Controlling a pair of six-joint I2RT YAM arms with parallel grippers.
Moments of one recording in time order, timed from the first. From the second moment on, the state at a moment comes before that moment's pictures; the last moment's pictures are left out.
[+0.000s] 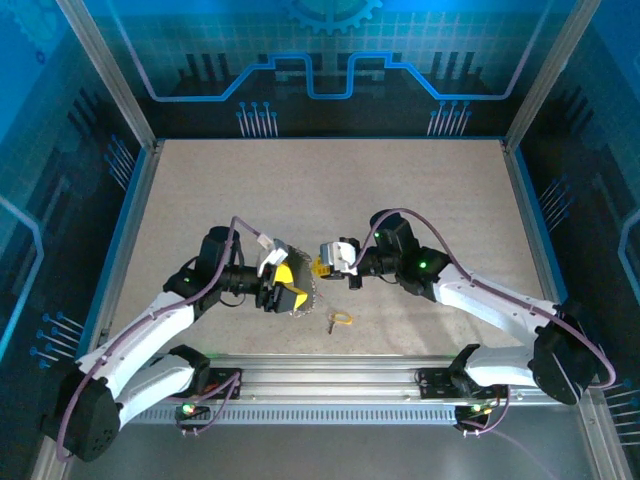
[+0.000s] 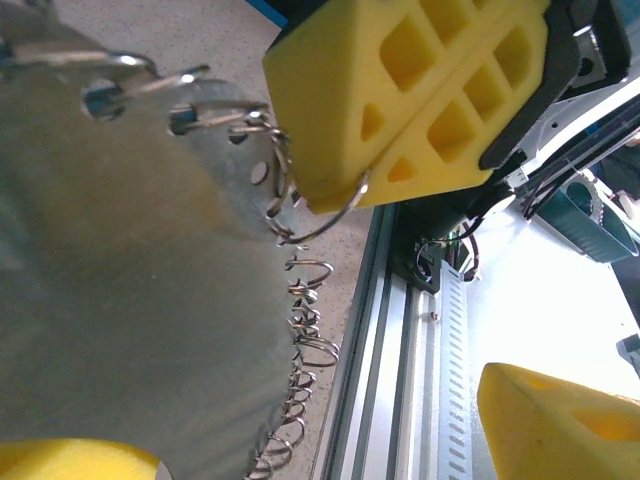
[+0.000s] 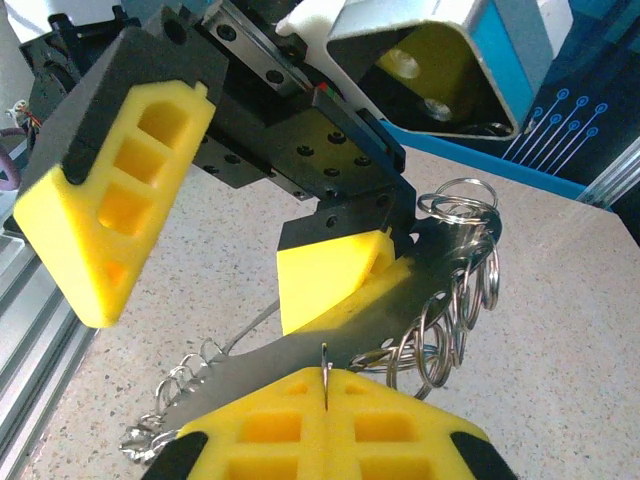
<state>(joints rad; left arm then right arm) -0.40 0.97 0.57 -0.22 0.96 -0.06 0.74 1.25 0.82 -0.03 -0.66 -0.64</state>
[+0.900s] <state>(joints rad) -0.40 1.33 0.72 -0.35 1.03 -0.24 0.73 1.29 0.70 0.08 -0.58 -0.52</state>
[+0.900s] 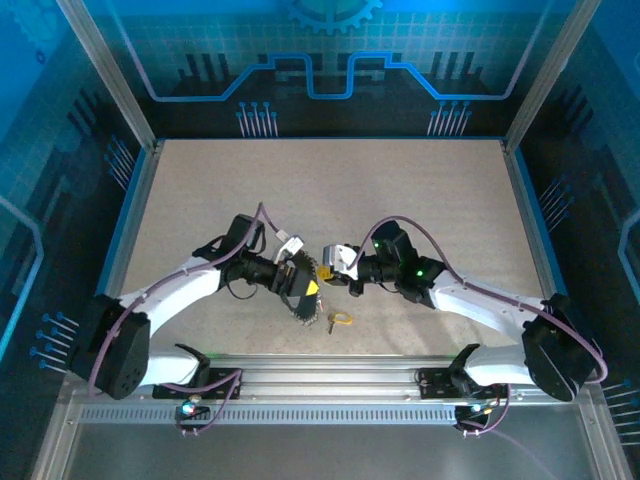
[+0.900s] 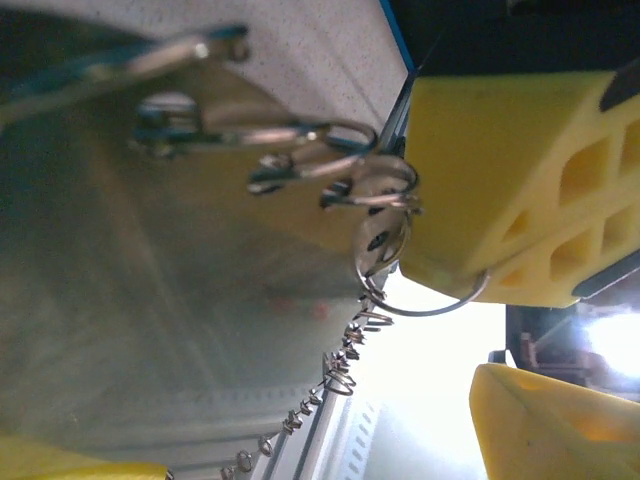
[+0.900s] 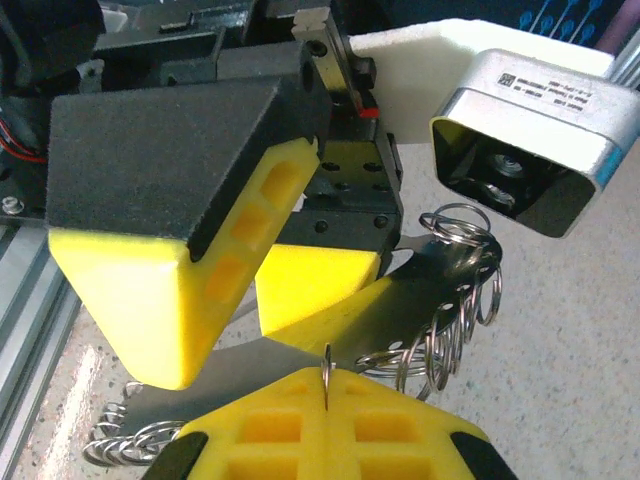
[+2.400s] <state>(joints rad) -0.34 1.65 0.94 -0.55 0.93 -0.17 0.69 1.55 0.62 0.40 -0.47 -0.29</state>
